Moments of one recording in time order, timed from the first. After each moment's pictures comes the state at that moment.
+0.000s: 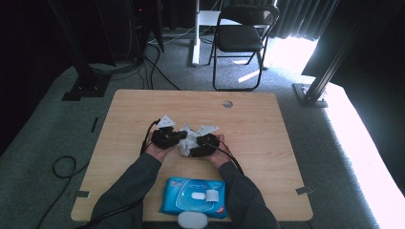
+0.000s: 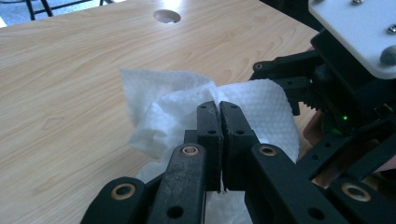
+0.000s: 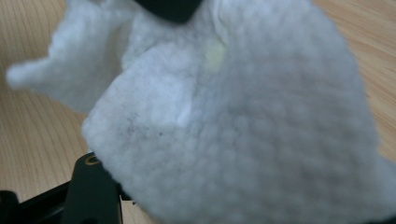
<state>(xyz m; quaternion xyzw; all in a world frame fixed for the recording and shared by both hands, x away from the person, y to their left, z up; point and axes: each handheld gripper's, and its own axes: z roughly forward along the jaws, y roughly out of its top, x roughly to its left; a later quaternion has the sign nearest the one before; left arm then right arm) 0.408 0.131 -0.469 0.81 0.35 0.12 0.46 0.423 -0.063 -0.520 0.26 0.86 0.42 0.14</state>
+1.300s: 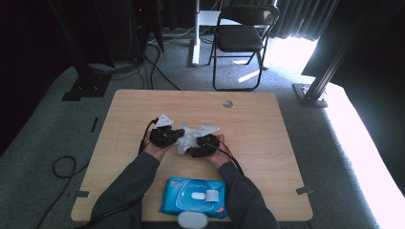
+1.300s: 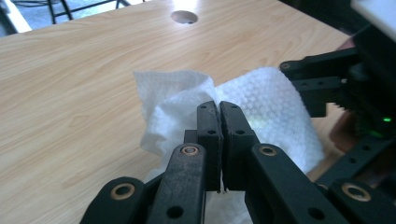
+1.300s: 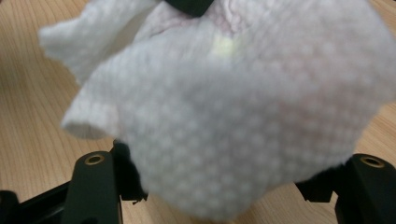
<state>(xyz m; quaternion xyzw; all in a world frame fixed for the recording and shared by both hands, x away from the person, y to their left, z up) 0.413 0.140 -0.468 0.80 0.37 0.14 0.45 0.420 -0.063 -0.518 0.26 0.86 0.43 0.14</state>
